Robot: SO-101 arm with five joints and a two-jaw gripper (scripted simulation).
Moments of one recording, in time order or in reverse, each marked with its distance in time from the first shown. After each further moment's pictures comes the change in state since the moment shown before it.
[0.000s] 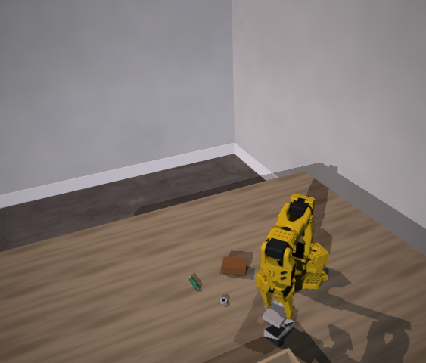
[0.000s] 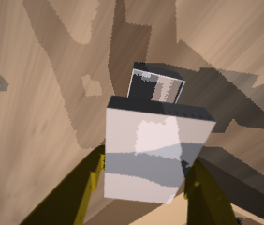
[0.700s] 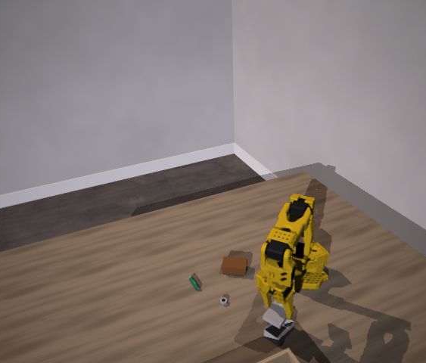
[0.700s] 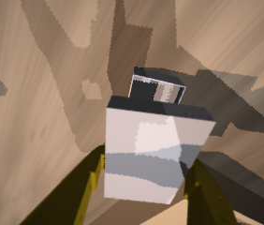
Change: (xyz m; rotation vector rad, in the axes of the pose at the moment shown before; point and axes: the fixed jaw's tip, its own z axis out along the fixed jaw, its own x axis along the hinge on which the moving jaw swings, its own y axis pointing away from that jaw) arm -0.002 0.000 0.003 -0.003 -0.013 0.000
